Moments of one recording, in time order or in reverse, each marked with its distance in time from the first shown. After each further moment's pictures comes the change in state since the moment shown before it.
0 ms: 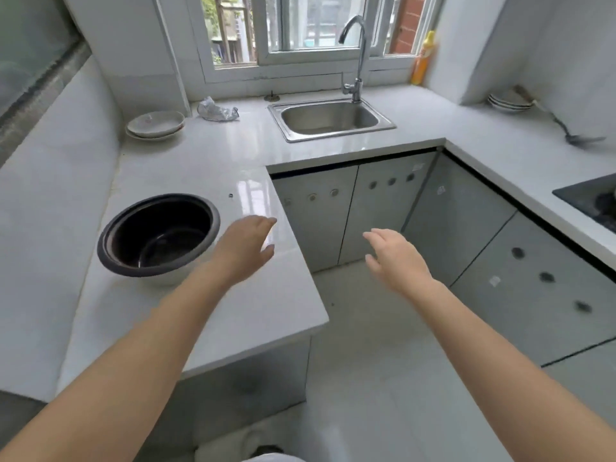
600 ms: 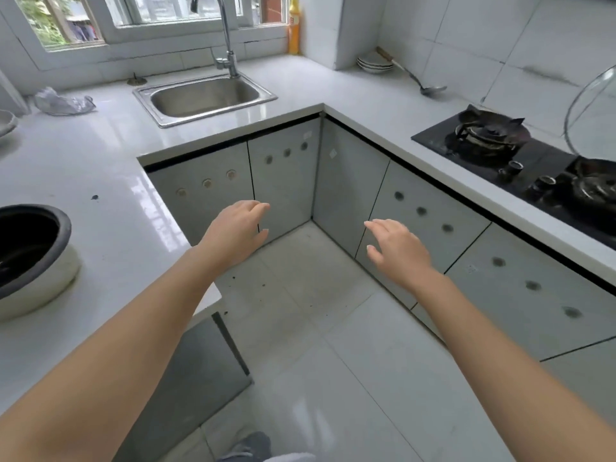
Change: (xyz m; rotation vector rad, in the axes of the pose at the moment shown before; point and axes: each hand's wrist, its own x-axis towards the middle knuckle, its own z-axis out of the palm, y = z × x) left_hand 0.037 0.172 0.053 0.029 -0.055 0.354; right_hand -0.147 0.150 -0.023 -0.001 0.033 0.336
